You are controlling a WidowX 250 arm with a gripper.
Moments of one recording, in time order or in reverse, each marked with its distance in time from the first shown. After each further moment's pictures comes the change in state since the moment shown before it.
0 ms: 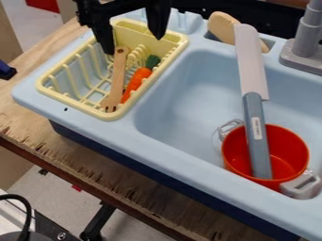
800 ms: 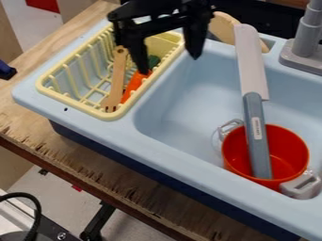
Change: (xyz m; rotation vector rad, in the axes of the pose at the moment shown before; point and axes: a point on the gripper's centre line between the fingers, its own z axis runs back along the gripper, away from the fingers) arm -0.057 -0.030 -0.002 -0.065 0.089 -0.134
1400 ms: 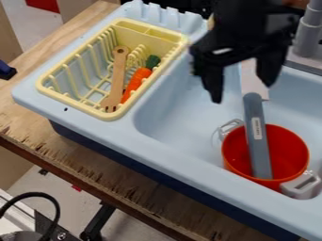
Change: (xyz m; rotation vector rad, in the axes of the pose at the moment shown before) arm -0.051 -0.052 -0.022 -0.047 -0.002 -0.042
